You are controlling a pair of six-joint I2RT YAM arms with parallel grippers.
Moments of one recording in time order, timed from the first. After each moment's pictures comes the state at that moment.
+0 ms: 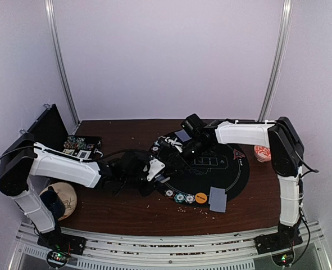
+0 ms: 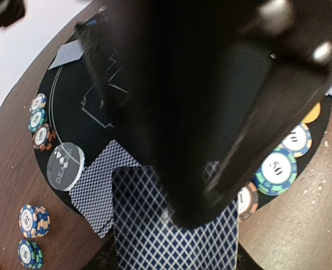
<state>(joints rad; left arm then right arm) -1.02 1.66 0.89 0.05 -0.15 0.16 0.71 2.08 1.60 -0.57 -0.69 -0.23</state>
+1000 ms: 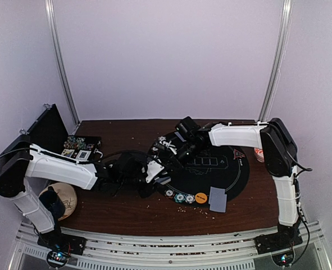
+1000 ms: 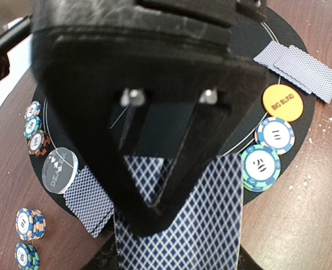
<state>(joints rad) -1.03 1.62 0.85 0.09 -0.11 0.17 0.72 2.14 1.65 -0.56 -0.76 -0.20</state>
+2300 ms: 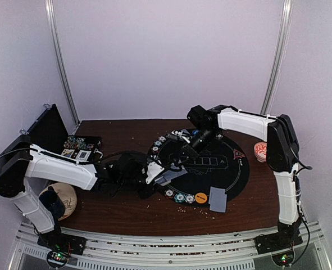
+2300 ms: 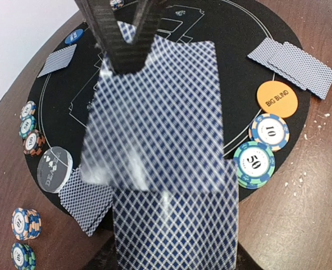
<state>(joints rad) -1.03 1.62 0.84 0.08 -0.10 0.17 0.61 2.16 1.86 -1.01 -0.78 -0.45</state>
